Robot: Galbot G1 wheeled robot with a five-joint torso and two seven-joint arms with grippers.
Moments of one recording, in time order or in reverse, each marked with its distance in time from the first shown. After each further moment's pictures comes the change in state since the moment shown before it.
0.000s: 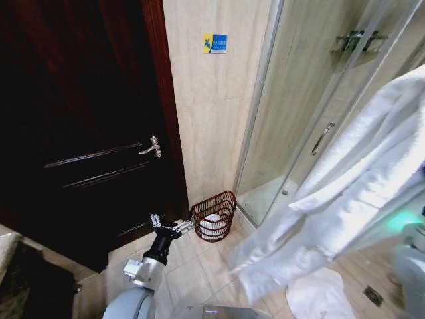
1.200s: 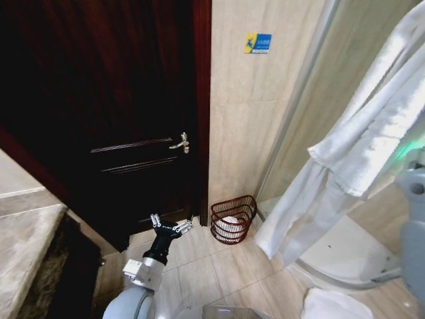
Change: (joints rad) left arm 0.000 0.000 0.000 0.000 0.000 0.000 0.000; right arm 0.564 -0.320 -0.204 -0.414 0.217 -0.060 -0.063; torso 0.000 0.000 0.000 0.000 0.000
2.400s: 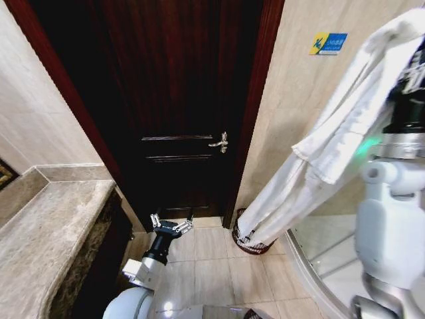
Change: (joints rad) left arm 0.000 0.000 0.000 0.000 0.000 0.000 0.000; right arm 0.218 0.302 -0.145 -0.238 -0.262 0.043 -0.050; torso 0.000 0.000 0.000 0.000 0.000
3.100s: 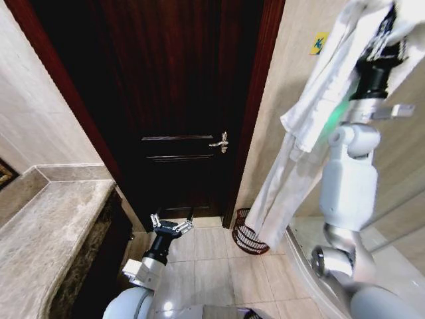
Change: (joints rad) left arm 0.000 0.000 0.000 0.000 0.000 0.000 0.000; right arm 0.322 0.145 -0.093 -0.246 -0.151 0.044 0.019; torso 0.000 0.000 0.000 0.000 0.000
